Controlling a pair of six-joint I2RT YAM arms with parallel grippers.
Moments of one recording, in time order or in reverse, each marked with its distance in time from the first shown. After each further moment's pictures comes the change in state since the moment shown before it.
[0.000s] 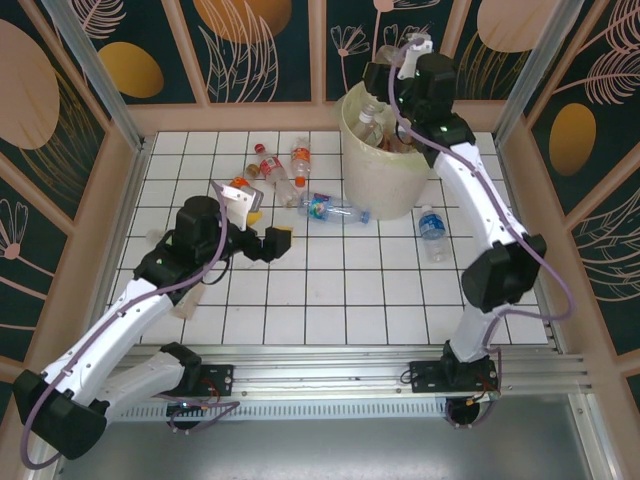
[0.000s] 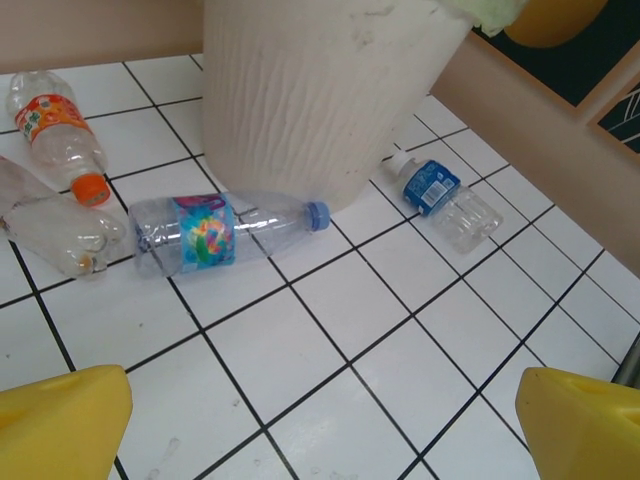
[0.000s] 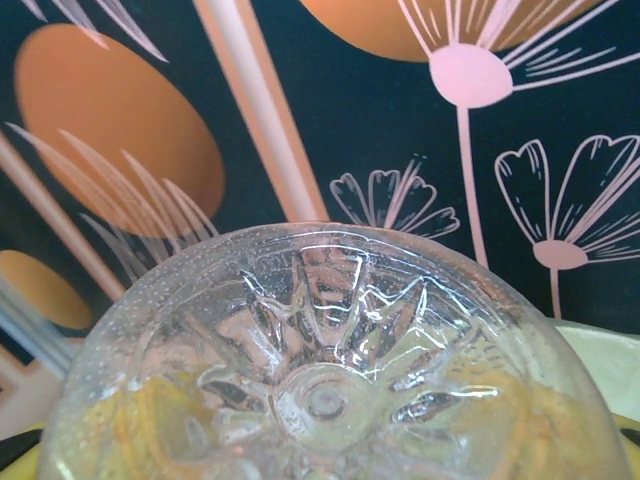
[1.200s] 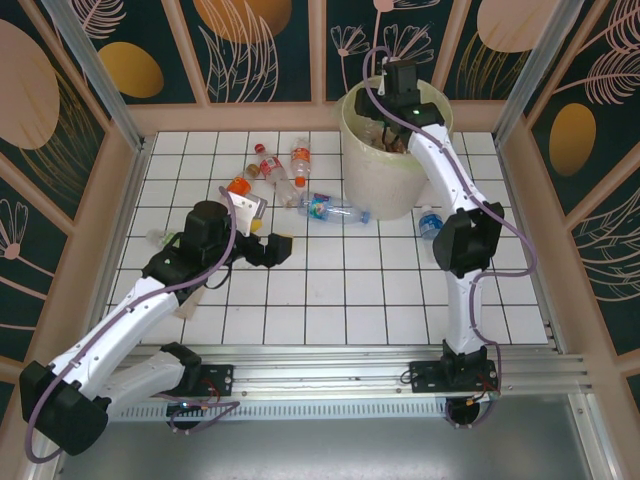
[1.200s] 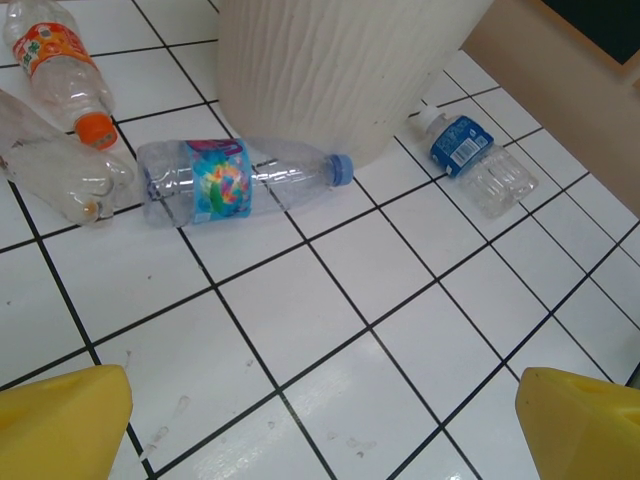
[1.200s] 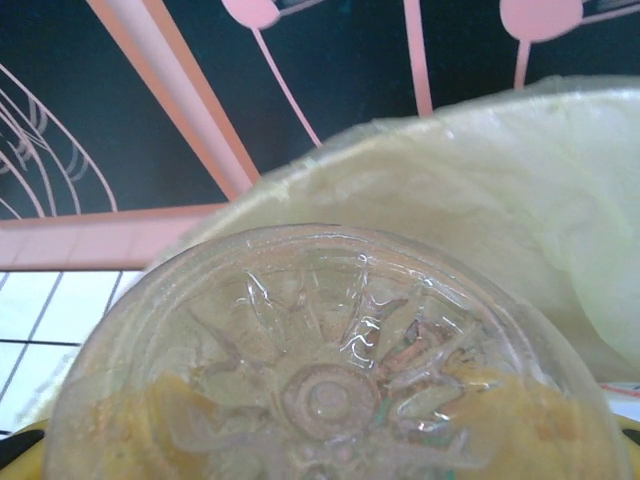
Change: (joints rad) left arm 0.000 0.026 -0.056 0.001 -0.018 -0.001; right arm 0.004 0.320 0.301 -0.391 0.103 -0.002
